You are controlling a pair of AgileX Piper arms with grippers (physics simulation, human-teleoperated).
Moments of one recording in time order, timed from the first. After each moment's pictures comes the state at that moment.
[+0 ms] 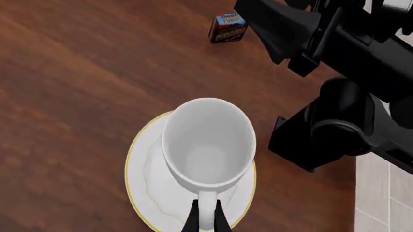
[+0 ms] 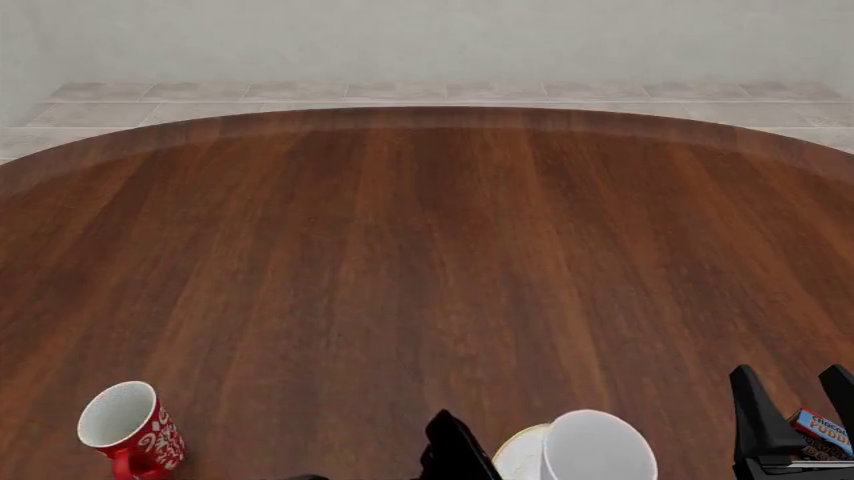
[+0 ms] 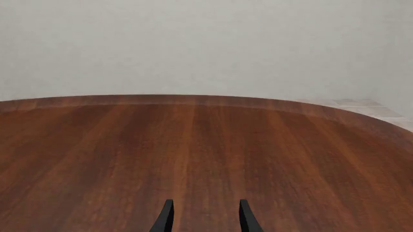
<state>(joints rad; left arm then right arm) -1.28 1.60 -0.65 -0.30 -0.28 0.00 0.02 -0.01 -0.01 0.00</state>
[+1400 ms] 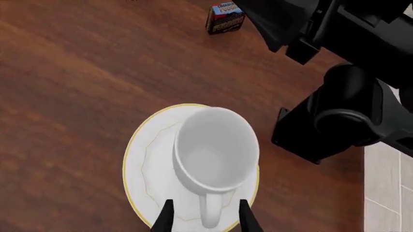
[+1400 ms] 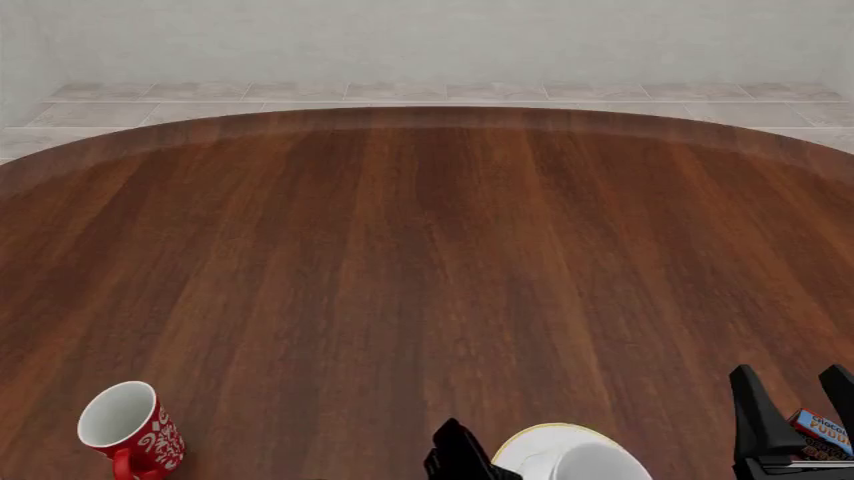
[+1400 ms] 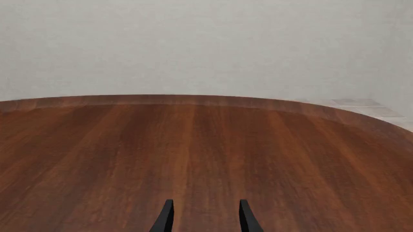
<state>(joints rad) -1.29 1.63 -0.66 -0.30 -0.23 0.00 0.02 -0.01 -0.01 0.00</state>
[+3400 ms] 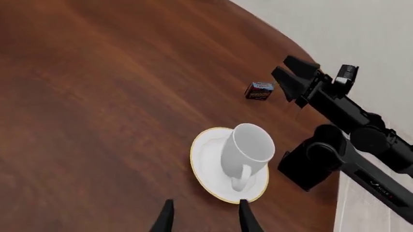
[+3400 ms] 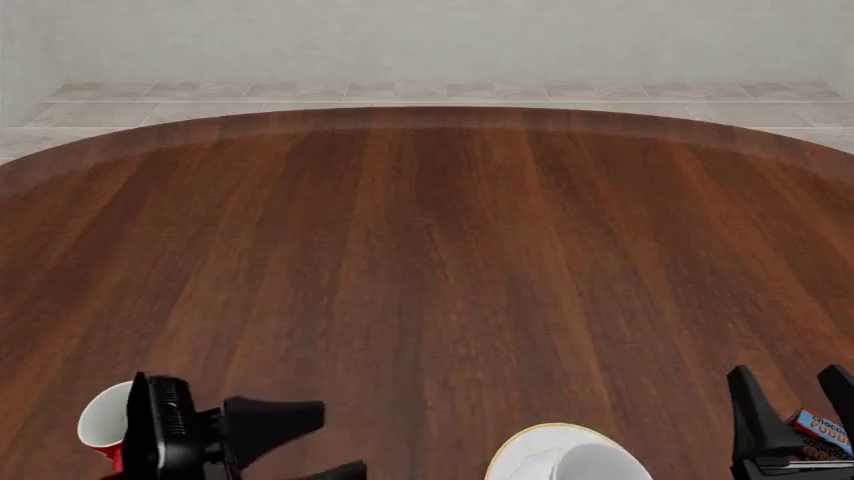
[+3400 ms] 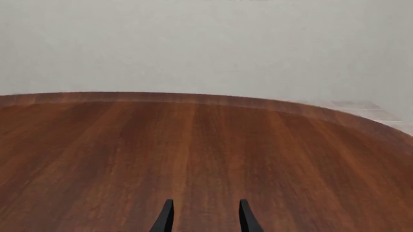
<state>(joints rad) -1.04 0.70 -0.31 -0.01 -0.34 0.01 0.02 0.00 -0.01 -0.02</state>
